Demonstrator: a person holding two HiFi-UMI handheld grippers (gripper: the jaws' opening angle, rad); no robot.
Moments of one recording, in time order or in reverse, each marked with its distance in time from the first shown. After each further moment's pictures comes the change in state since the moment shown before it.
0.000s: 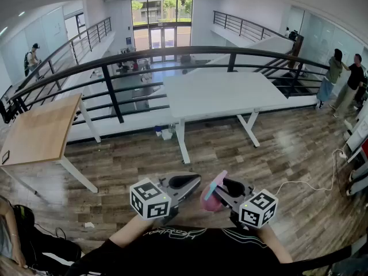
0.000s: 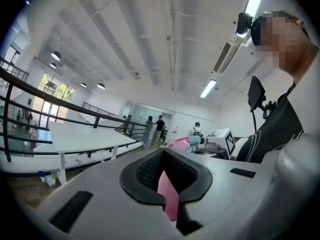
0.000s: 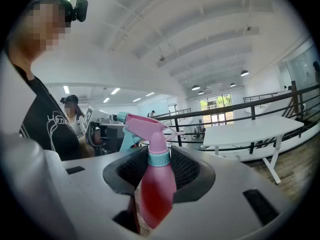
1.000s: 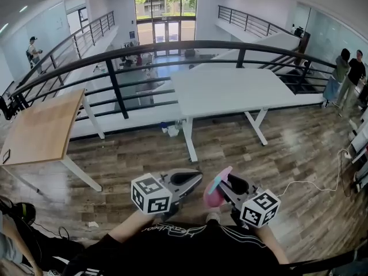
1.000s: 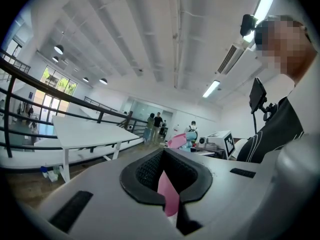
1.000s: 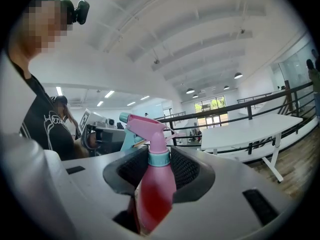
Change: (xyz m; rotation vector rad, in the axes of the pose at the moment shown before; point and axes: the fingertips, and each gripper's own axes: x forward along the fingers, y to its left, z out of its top) left arm -0.031 0.080 -0.019 -0.046 0.030 -0.006; right arm 0.078 -0.018 -0.011 0.028 -0.053 -0.061
